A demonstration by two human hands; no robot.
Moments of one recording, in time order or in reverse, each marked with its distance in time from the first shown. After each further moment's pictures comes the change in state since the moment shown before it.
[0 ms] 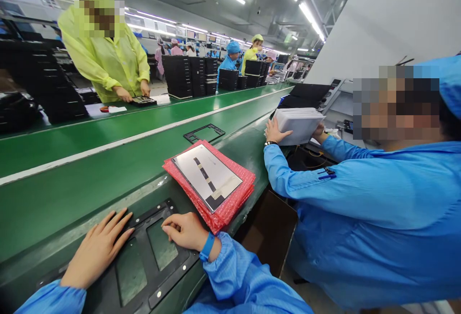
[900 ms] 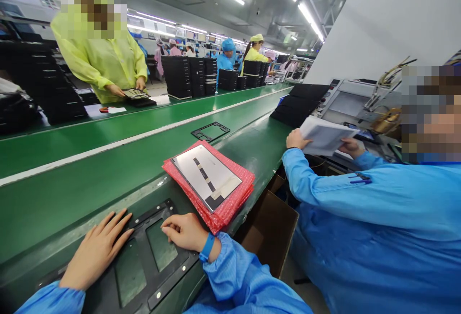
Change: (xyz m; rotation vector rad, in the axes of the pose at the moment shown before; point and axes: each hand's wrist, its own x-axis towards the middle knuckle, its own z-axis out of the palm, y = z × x) left_hand 0.001 -0.003 0.003 -0.019 0.016 0.014; right_hand 0.001 -0.003 -0.001 0.004 0.004 -0.010
